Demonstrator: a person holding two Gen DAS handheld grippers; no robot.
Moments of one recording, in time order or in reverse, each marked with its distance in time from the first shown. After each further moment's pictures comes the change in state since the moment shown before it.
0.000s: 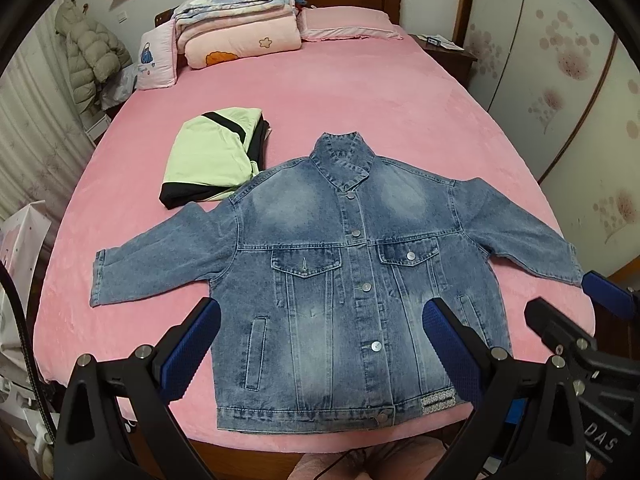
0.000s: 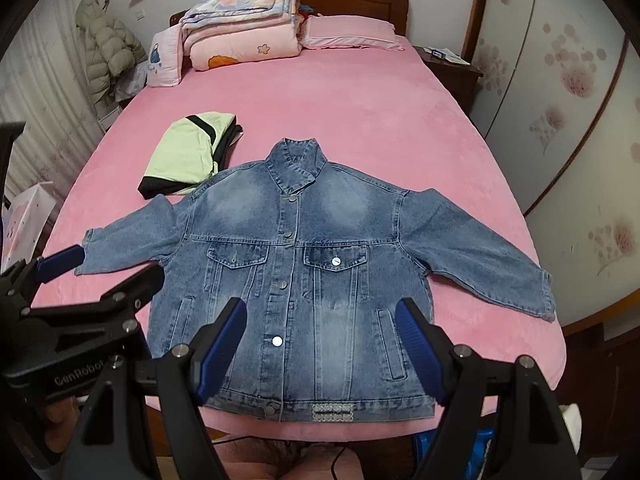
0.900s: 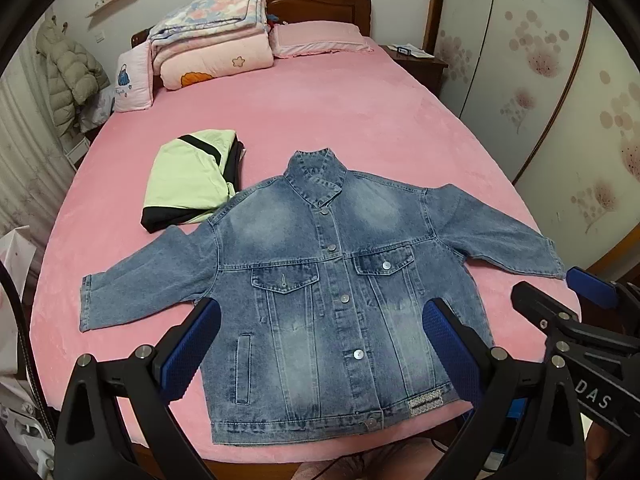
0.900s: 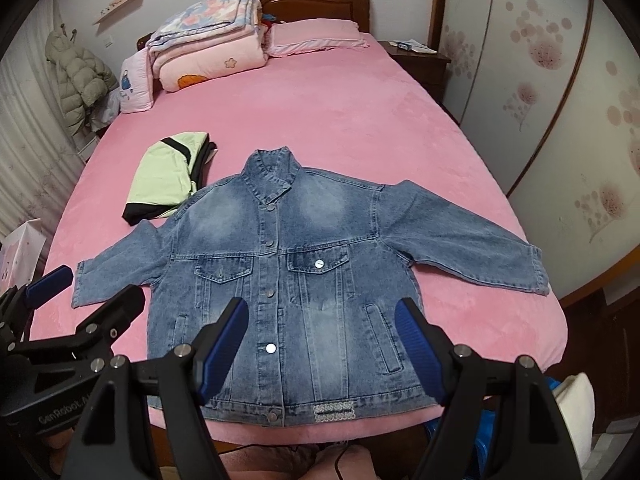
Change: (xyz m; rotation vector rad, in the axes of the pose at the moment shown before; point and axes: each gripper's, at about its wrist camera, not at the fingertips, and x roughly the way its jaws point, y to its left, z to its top) left arm -0.015 -0.011 0.005 0.058 -0.048 -0.076; right arm -0.011 -0.016 -0.001 0.113 -0.020 -0.052
